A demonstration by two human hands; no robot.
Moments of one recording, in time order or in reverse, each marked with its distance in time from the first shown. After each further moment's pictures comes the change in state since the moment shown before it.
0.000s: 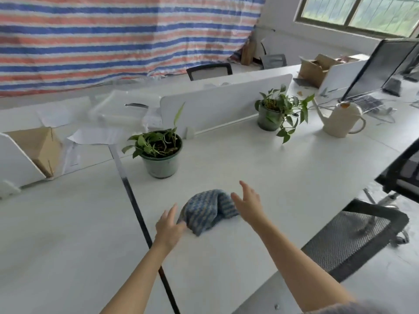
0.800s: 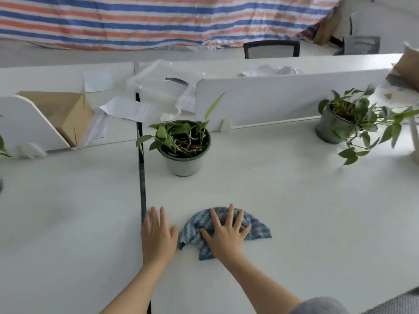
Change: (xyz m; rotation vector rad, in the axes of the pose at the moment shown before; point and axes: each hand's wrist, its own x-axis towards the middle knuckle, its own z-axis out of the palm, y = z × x) left_hand 0.064 -0.044 0.019 0.571 0.392 -0.138; right_hand 0.071 0.011 0.111 -0.649 -0.365 -0.221
